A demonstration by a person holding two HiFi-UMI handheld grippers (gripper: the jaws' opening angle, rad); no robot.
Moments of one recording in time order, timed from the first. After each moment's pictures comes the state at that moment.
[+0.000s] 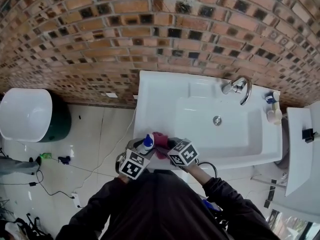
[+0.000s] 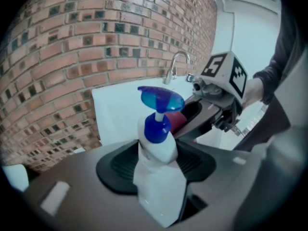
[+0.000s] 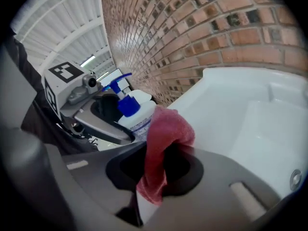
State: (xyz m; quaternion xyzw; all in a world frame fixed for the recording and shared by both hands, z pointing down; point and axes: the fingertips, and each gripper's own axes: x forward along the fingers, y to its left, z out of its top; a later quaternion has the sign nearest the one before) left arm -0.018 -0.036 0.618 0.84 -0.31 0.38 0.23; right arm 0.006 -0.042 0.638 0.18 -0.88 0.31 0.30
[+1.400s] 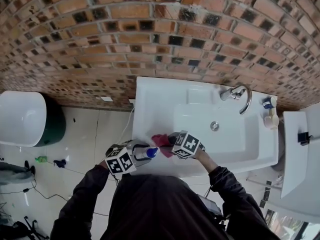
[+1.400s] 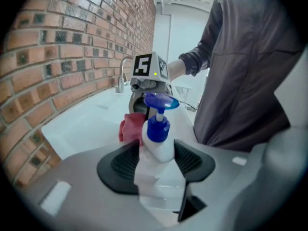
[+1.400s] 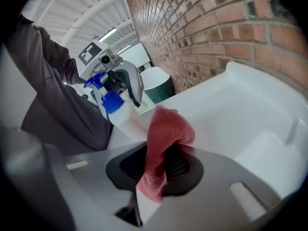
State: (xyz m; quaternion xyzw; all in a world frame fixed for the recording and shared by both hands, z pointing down) left arm -0.014 -0.034 0.614 0.93 -0.01 0.37 0.08; right arm 0.025 -0.077 0.651 0.01 -0.88 0.23 0.41
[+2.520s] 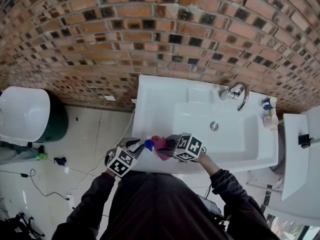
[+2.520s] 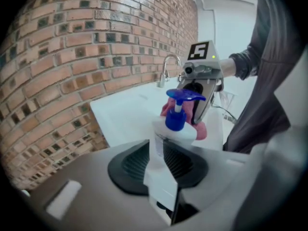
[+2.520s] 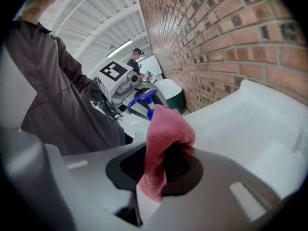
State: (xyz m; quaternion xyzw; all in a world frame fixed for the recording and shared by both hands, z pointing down) left arm -0.046 -0.055 0.618 0.87 -0.28 0.38 0.16; right arm 0.010 -0.038 0.602 -0.02 -0.92 0.21 0.33
